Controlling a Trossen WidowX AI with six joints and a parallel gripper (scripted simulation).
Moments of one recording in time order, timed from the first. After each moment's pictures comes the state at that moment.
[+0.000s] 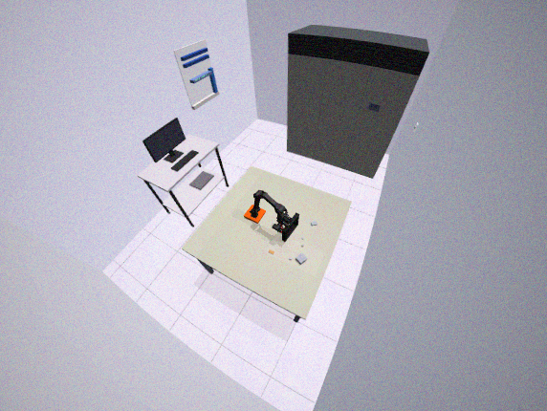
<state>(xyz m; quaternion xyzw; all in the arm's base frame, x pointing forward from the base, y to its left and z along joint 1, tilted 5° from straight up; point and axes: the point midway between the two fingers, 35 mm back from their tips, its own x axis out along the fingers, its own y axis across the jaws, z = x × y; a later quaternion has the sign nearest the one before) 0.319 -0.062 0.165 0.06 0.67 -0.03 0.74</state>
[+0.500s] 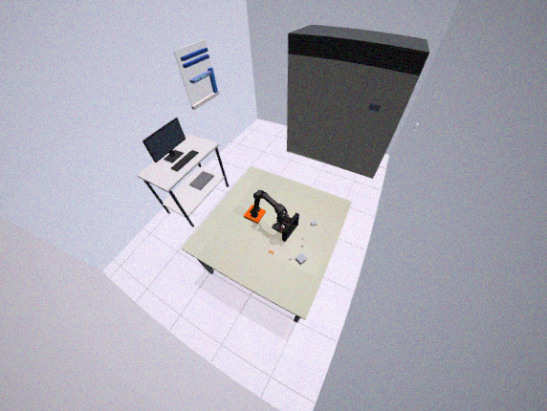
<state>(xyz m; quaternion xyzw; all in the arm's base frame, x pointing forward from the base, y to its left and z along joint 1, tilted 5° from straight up) 0.318 -0.062 0.163 0.06 0.67 -0.03 0.74</state>
